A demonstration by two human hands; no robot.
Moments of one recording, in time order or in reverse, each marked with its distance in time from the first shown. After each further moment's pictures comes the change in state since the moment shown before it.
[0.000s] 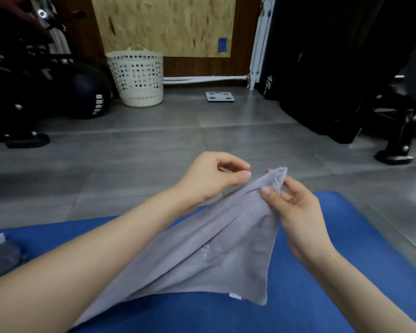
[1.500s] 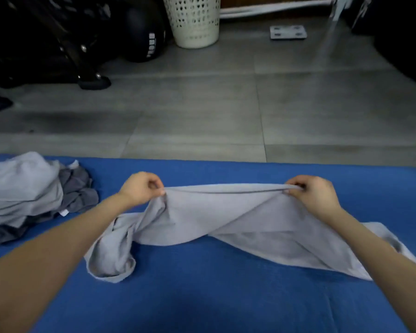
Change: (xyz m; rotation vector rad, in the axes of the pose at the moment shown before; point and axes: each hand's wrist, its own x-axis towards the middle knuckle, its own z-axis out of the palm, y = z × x) left_hand -0.093 -0.201 -0.096 0.670 0.152 -0.620; right_hand 0.094 0.162 -0.062 -1.017 -0.337 -0.094
